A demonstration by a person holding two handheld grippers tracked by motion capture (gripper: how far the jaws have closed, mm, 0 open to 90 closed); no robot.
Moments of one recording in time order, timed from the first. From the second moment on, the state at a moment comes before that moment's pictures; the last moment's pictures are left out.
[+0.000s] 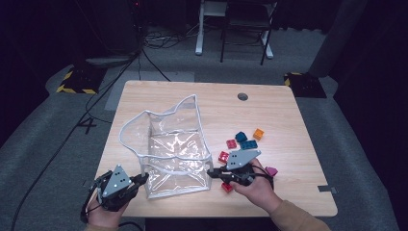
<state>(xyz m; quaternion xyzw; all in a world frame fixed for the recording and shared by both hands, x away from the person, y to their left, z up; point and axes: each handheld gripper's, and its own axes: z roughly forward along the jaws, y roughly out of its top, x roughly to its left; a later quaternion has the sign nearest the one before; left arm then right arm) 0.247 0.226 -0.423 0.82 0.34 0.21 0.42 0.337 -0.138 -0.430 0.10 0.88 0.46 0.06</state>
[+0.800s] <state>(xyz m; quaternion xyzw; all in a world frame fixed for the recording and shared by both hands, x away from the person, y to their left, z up) 0.268 0.181 -0.425 0.84 0.28 0.17 0.43 0.289 -0.192 -0.429 0.12 0.88 0.46 0.05</state>
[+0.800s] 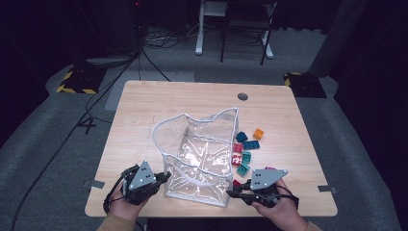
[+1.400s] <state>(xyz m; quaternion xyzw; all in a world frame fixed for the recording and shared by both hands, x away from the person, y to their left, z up) 0.260 0.233 -0.442 0.82 0.34 0.17 0.43 0.321 -0.254 -0.406 0.21 0.85 0.47 0.08</state>
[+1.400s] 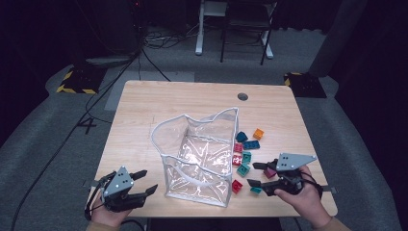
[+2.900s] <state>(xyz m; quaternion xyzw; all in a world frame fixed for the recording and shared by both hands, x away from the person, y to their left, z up) 0.351 0.254 -0.509 0.79 0.48 0.19 0.34 0.440 -0.322 -0.441 0.37 0.82 0.40 0.16</state>
